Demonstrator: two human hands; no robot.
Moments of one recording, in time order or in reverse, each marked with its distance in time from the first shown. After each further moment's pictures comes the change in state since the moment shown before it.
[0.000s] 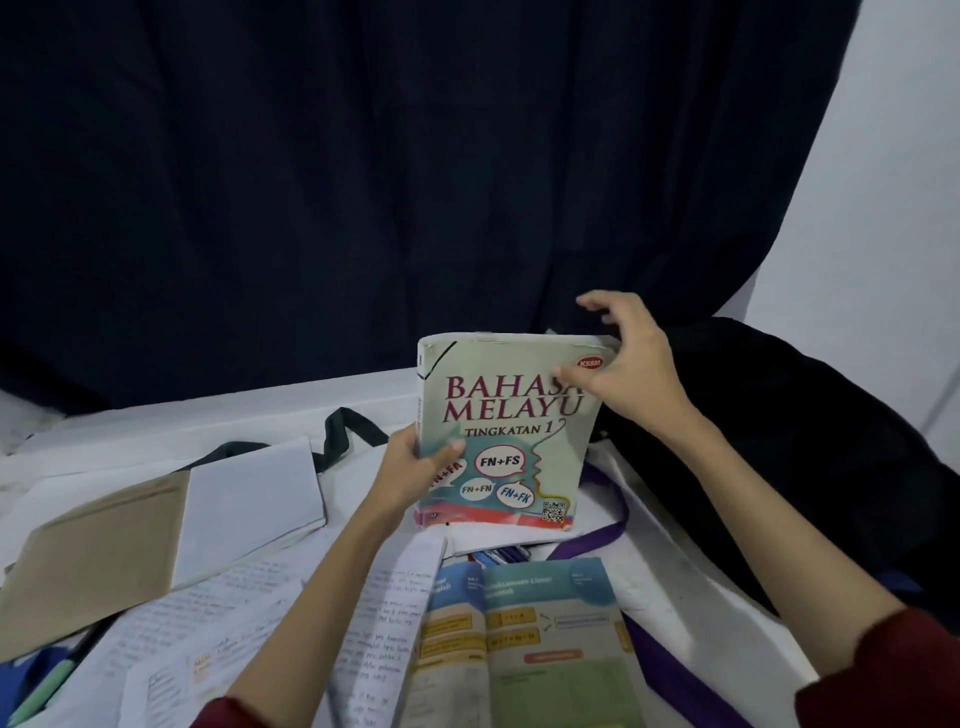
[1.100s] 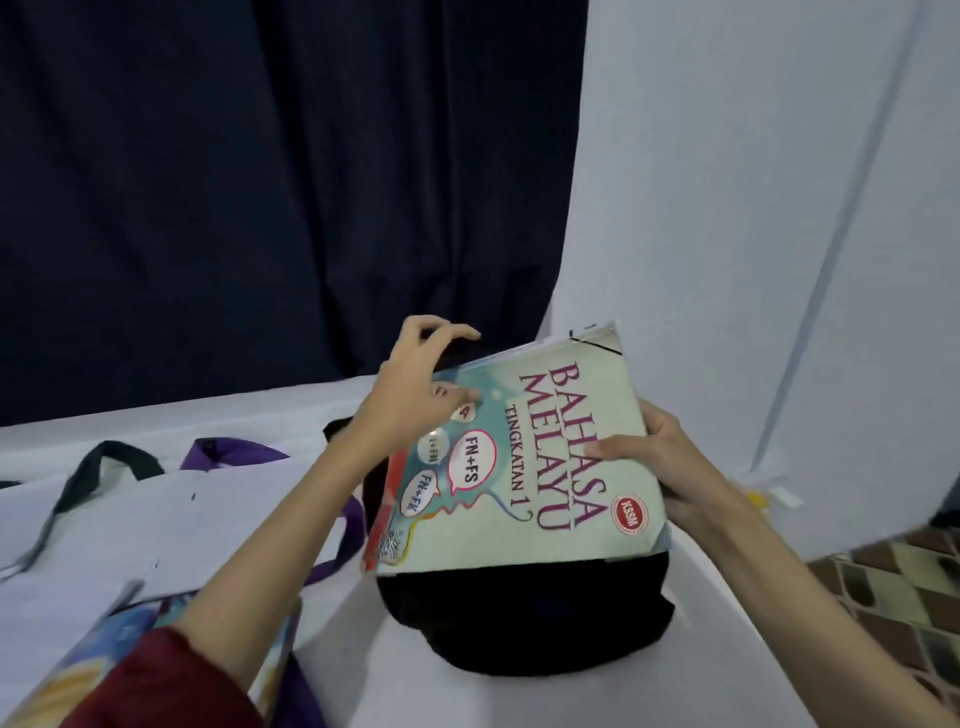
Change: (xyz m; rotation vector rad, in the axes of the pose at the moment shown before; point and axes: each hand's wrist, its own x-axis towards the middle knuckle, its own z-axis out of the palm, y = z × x) left_hand -0.001 0.140 0.301 0.649 -0.067 0.624; right_hand -0.065 0.205 -0.260 0.877 -0.248 0.610
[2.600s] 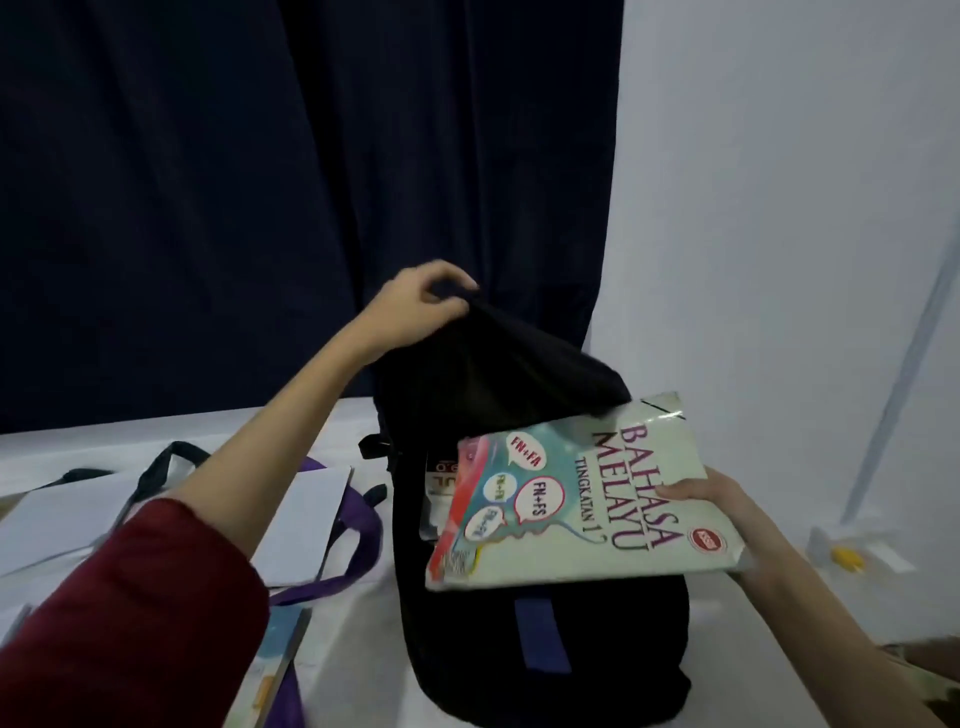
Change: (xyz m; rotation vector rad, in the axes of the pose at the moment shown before) left_hand 0.077 0.033 -0.043 -0.047 0.052 -0.223; right_hand 0.047 0.039 -0.090 0.204 -0.167 0.266
